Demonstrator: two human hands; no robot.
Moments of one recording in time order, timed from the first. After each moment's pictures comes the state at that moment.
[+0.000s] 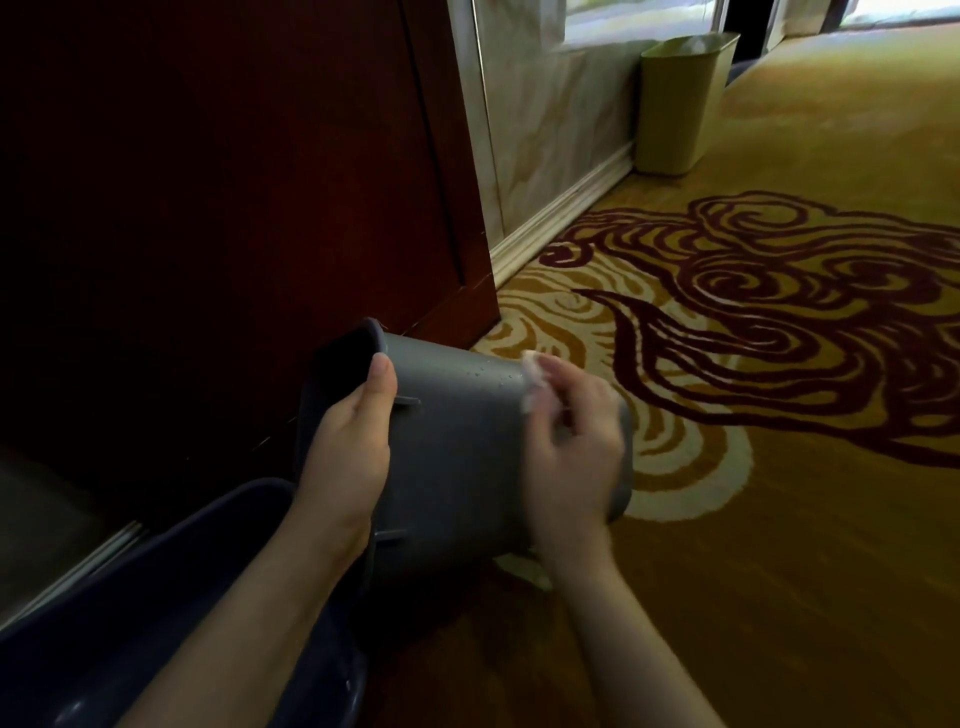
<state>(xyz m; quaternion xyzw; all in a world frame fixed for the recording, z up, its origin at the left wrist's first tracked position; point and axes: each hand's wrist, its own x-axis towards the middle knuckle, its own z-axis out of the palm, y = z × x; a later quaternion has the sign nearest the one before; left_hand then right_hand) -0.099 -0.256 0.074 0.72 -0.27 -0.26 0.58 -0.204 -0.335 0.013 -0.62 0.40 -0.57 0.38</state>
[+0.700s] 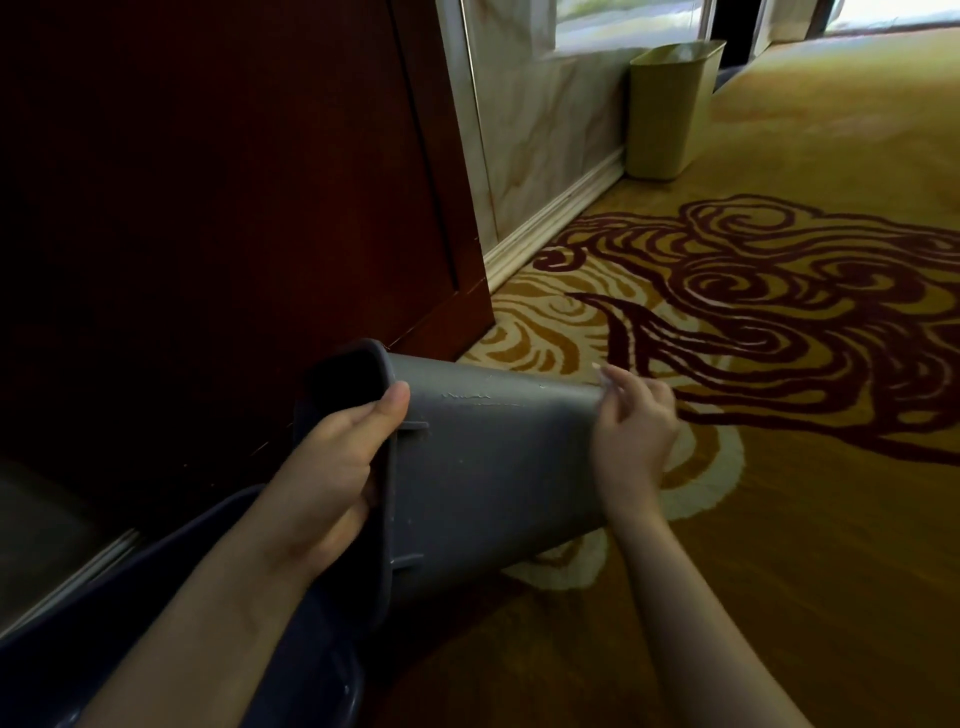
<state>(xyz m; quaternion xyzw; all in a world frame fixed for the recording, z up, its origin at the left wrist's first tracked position) -0.103 -0.245 0.091 0.61 -0.27 -0.44 0.59 -0.230 -0.398 -0.019 -0.62 0.53 -0.49 0.31</state>
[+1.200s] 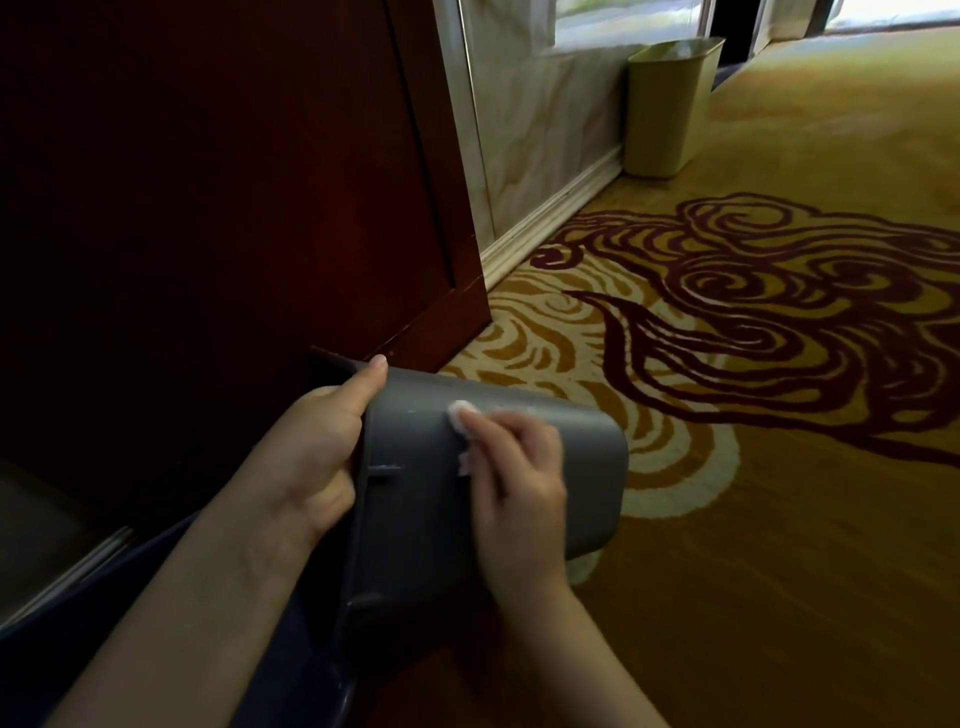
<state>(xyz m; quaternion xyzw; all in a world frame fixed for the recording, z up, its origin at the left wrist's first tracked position) -0.100 -0.263 0.104 0.69 -0.15 -0.39 0.58 -0.205 -0.308 -0.010 -0.74 0.31 -0.53 0.27</state>
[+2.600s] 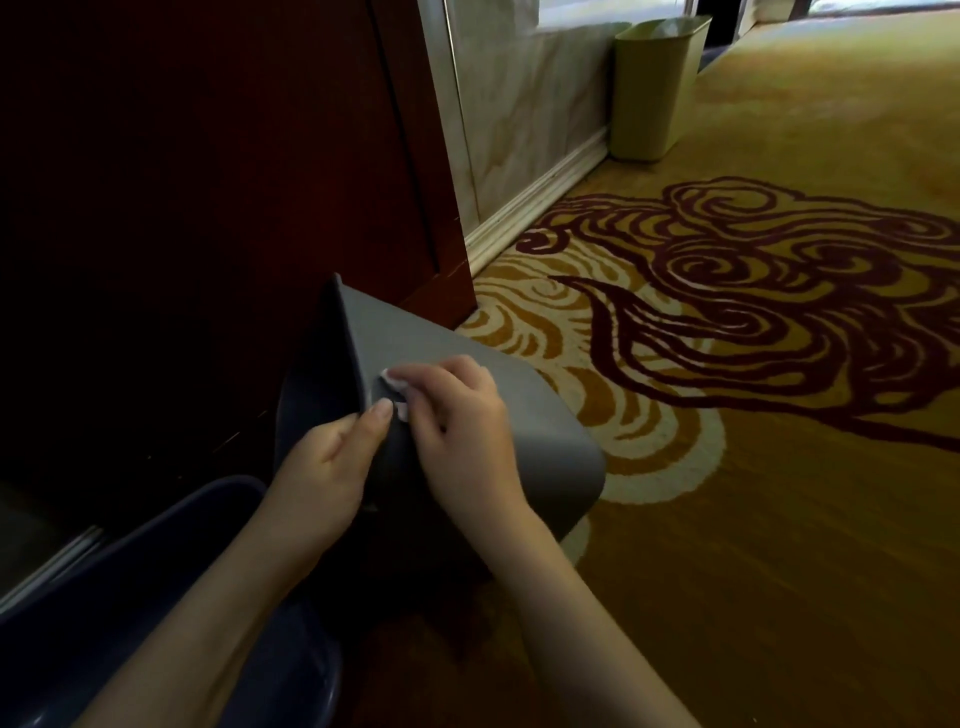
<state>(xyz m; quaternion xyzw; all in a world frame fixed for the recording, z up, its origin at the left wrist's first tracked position) -0.083 -0.242 0.047 0.70 -0.39 -0.32 0.50 -0.171 -0.333 0.016 -0.76 0.27 -0.45 0.38</state>
